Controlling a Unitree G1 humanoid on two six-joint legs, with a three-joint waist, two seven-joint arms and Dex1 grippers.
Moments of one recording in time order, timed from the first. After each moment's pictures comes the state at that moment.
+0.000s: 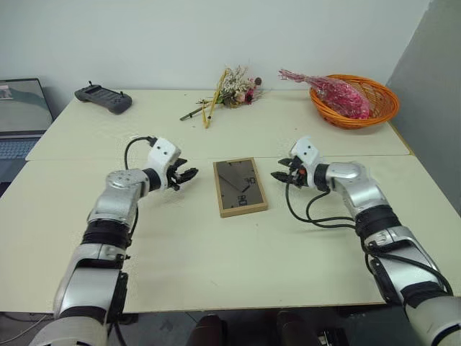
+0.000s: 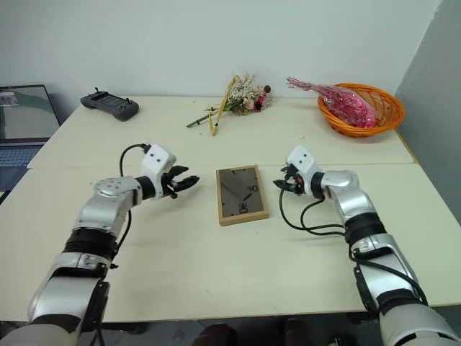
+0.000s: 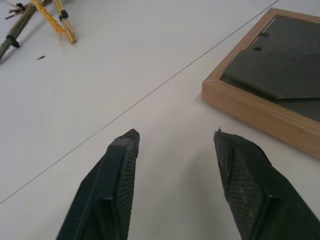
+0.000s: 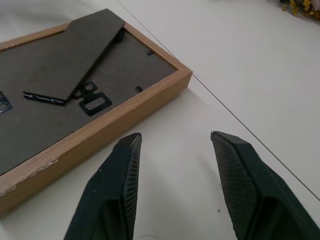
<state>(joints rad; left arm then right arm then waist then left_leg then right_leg) -0.78 0.54 -0.06 0.69 -0.06 0.18 -0.71 -0.92 -0.38 0.22 0.78 0.00 0.05 0.81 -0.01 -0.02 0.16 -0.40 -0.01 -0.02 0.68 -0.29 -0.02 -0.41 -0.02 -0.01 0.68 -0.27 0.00</state>
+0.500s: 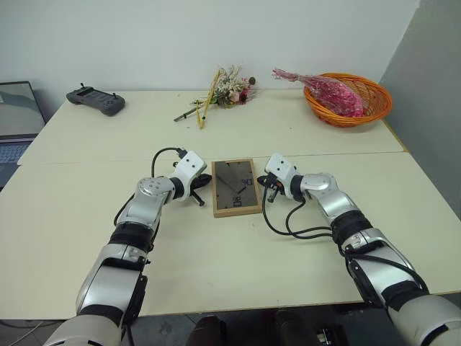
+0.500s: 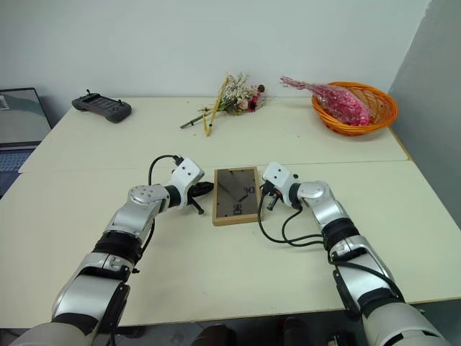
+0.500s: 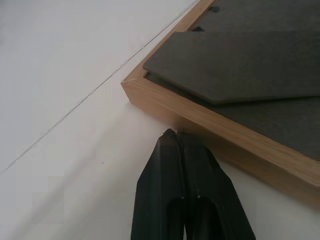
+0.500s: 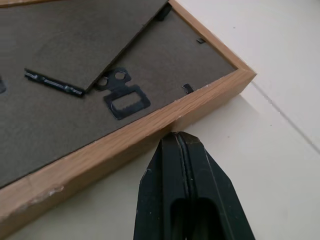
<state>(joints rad) -0.72 0.48 -0.13 0.60 0.01 0.20 -0.77 -0.87 -0.25 0.25 0.78 -0.08 0.03 0.81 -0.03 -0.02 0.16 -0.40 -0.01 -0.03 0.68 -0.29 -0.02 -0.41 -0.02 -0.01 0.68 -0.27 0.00</state>
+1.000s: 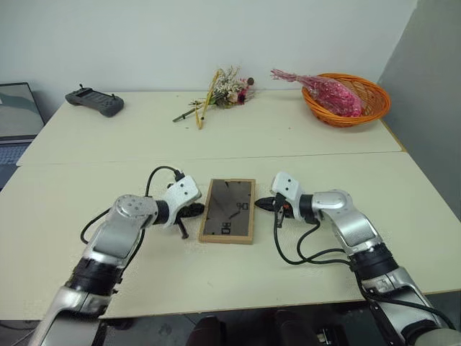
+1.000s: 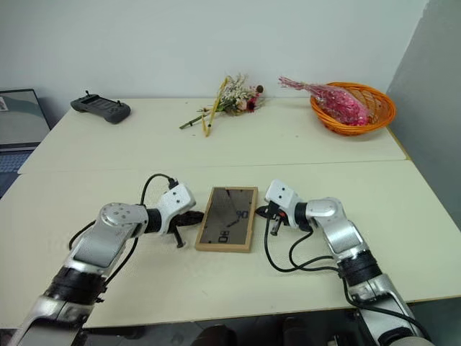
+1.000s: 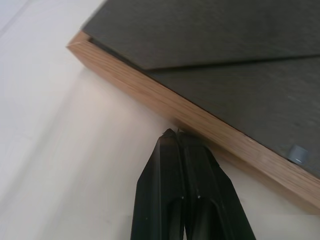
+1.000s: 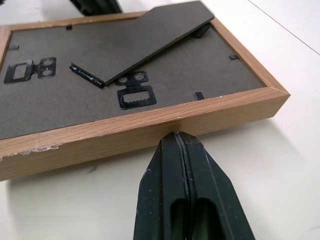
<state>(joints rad) -0.40 0.72 -0.17 -0.08 -0.05 0.58 -1.02 -0.56 -0.38 0.27 0.10 0.01 0.40 0.98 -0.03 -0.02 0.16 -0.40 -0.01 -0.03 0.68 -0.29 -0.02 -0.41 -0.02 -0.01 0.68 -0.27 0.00</state>
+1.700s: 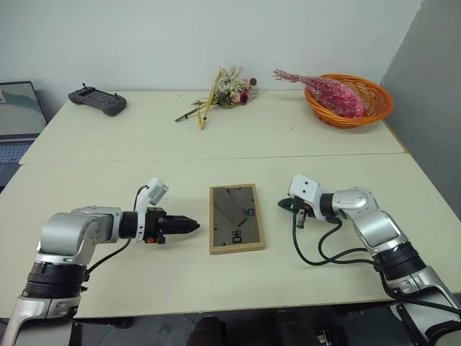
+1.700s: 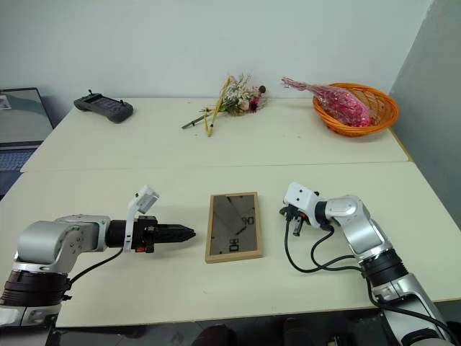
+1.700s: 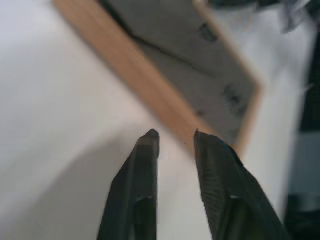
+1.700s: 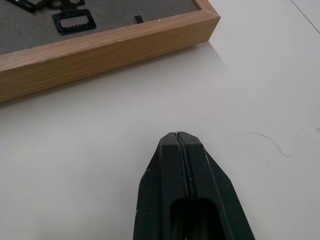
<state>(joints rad) -0.42 0.74 0.14 0.00 -0.62 1.33 -1.14 -0.57 -0.53 0.29 0.14 -0.05 0.35 0.96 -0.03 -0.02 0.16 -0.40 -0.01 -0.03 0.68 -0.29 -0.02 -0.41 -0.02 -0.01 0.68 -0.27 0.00</state>
